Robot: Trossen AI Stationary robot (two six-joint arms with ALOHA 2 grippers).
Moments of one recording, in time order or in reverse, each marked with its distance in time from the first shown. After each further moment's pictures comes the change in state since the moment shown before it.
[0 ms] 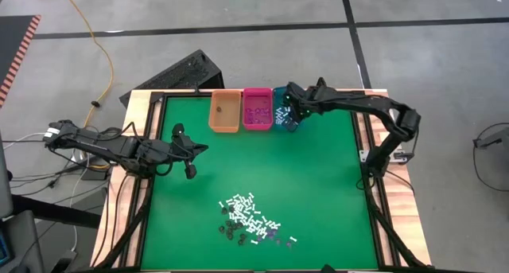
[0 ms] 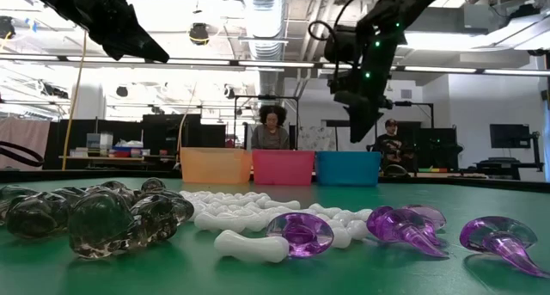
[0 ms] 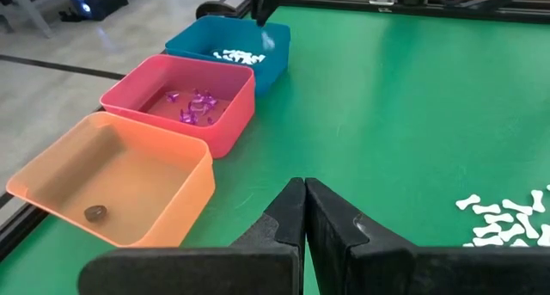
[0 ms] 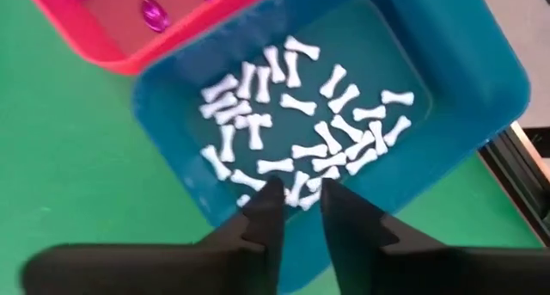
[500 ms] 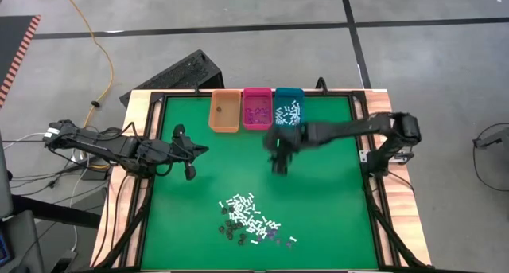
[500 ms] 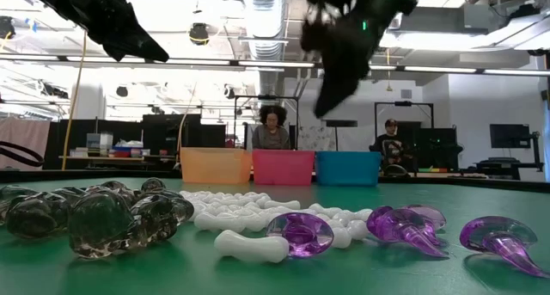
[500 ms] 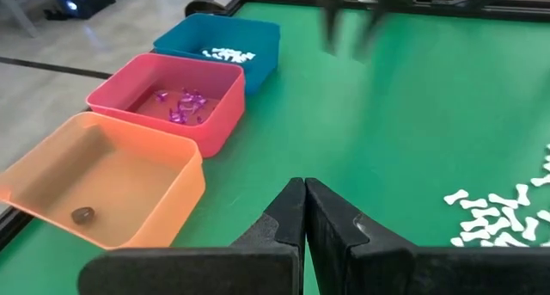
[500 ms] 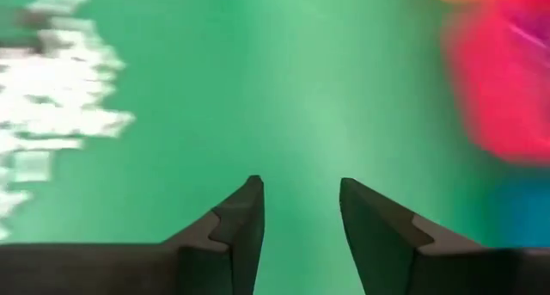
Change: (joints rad) left arm 0.000 0.000 0.000 -0.001 0.034 -0.001; right arm 0.430 -0.016 0.000 0.149 -0.181 -0.004
